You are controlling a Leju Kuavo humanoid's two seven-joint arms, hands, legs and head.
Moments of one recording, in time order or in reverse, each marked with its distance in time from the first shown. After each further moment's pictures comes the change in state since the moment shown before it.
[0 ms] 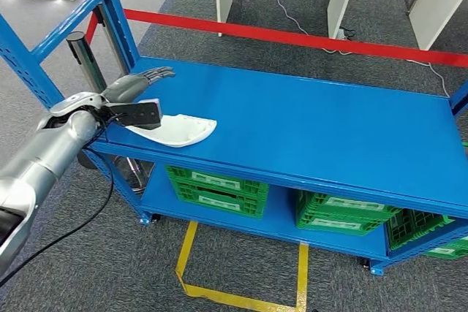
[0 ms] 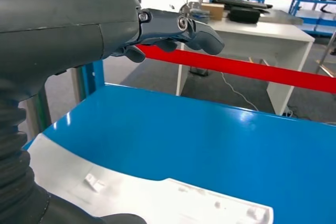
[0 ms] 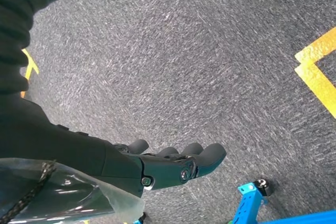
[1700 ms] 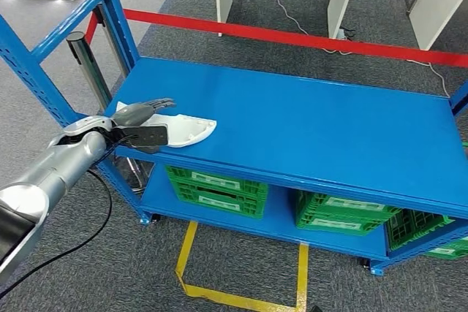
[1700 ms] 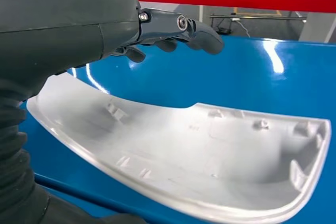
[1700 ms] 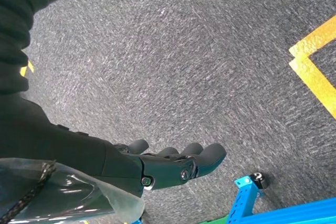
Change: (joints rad) left arm 0.012 -0.041 -0.105 0.217 -0.001 0.053 0.001; right arm -0.009 0.000 -0.036 -0.001 0.030 -0.003 -0.013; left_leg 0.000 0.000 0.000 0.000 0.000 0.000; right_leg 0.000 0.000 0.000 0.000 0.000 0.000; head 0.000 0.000
